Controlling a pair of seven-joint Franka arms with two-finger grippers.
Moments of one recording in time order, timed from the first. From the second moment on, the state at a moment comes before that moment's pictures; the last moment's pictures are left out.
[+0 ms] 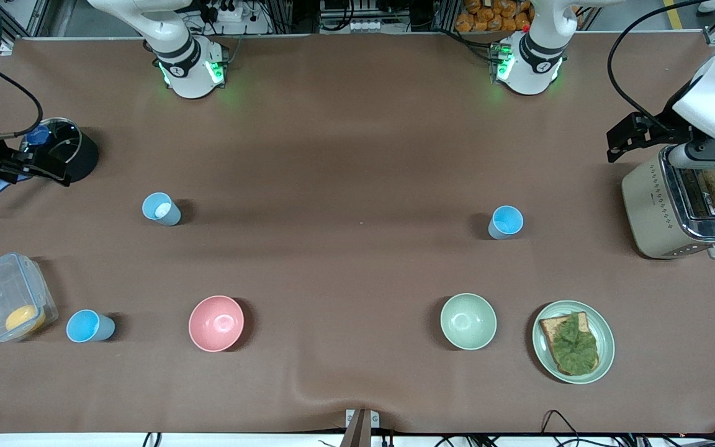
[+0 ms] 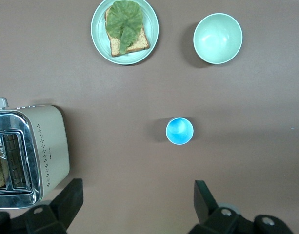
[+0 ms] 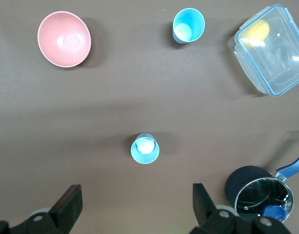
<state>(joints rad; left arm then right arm) -0.09 -0.02 -0.06 -1.57 0.01 1.57 -0.09 0.05 0.07 -0.07 -1.54 -0.01 1.54 0.03</state>
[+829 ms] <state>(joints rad) -0.08 -0.02 -0.06 -1.57 0.01 1.57 -0.09 0.04 0.07 -0.09 -1.54 0.01 1.54 0.04</state>
